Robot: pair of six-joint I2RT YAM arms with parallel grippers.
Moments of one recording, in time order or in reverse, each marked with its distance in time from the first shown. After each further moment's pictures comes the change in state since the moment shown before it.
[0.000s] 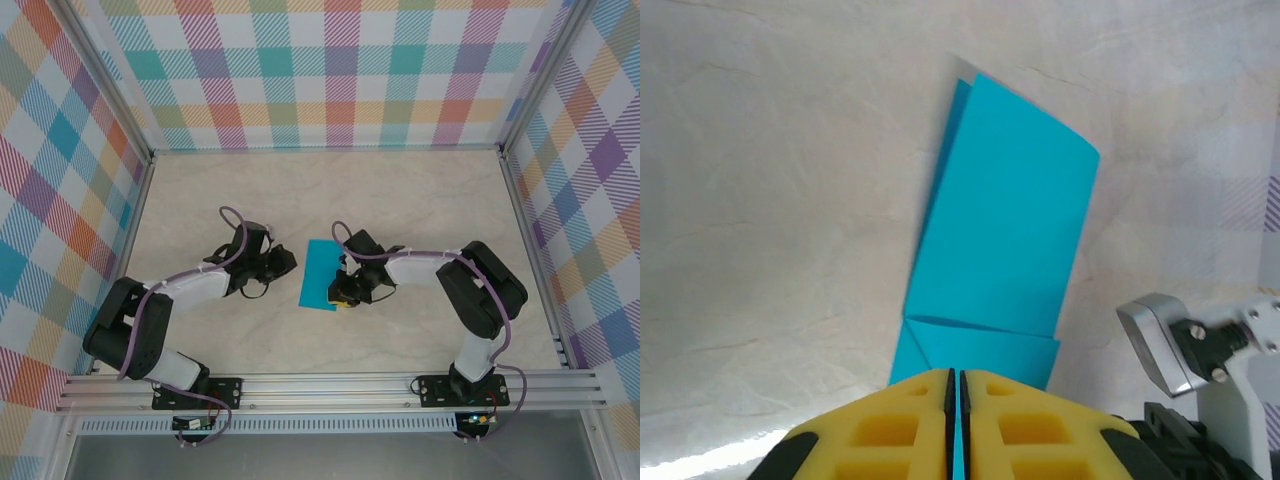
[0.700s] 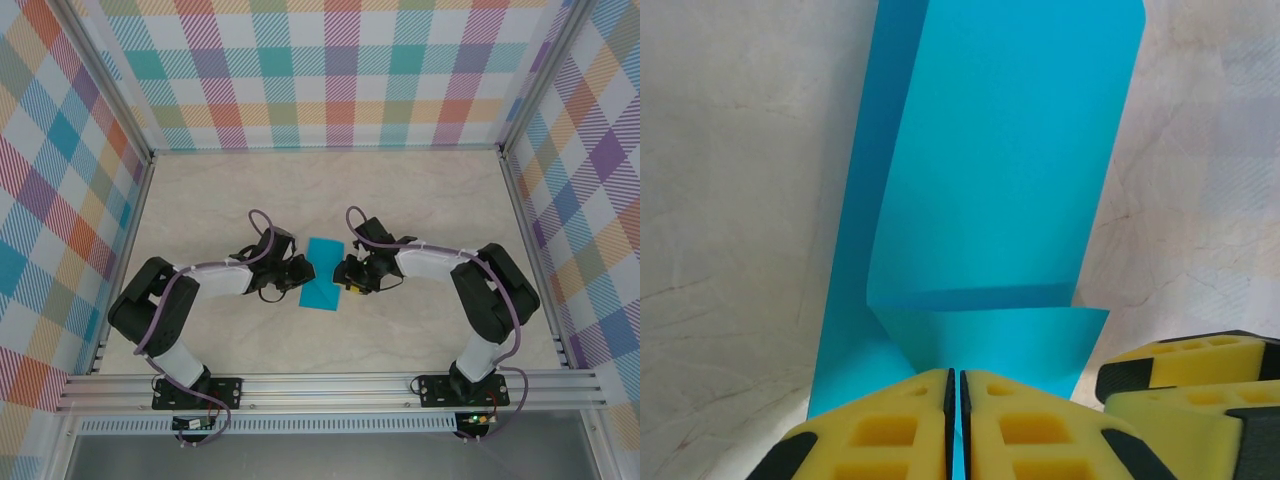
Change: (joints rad) left arm -0.121 0.172 0.077 -0.001 -0.003 -0.019; right arm -0.074 -0.053 0.033 -0.050 0.100 0.053
